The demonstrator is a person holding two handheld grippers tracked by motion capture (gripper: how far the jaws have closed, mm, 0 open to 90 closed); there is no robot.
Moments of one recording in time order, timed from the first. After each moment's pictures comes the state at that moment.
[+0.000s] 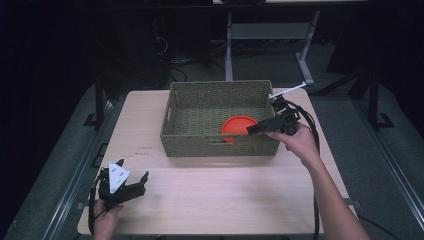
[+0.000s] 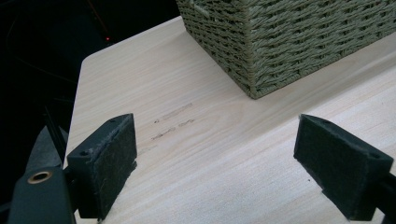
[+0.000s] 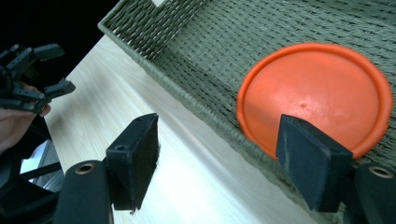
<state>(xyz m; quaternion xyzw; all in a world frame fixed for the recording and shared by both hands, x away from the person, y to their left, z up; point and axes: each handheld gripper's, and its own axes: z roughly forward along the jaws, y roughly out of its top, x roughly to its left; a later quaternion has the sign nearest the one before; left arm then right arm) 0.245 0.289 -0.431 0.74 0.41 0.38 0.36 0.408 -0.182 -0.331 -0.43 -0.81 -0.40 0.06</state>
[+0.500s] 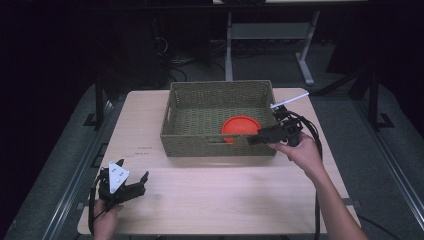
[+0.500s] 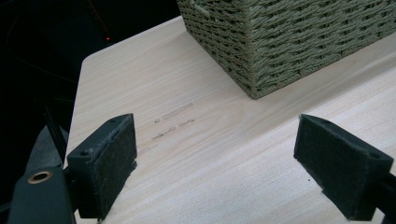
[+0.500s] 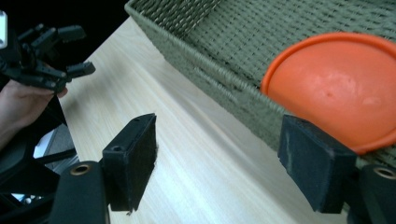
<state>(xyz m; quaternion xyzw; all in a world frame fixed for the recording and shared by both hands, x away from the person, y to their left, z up) 0.245 0.289 -0.431 0.75 0.41 0.38 0.36 0.377 -0.181 -0.333 -0.40 -0.82 -0.41 0.06</state>
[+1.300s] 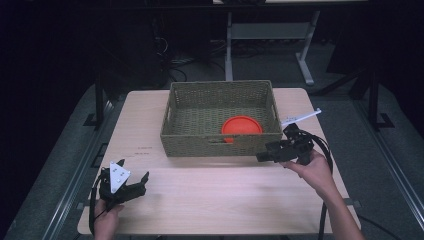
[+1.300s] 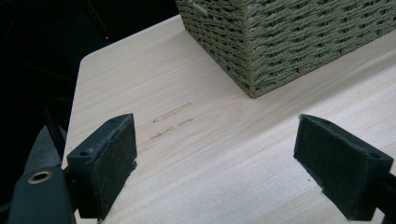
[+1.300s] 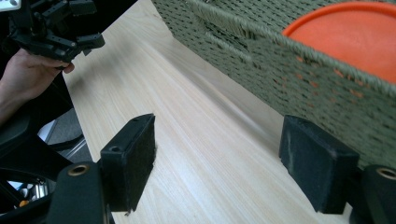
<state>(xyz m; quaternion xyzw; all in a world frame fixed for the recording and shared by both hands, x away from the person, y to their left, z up) 0.245 0.288 -0.432 0.75 0.41 0.38 0.36 0.336 -0.204 -0.352 -0.39 -0.82 -0.42 0.06</state>
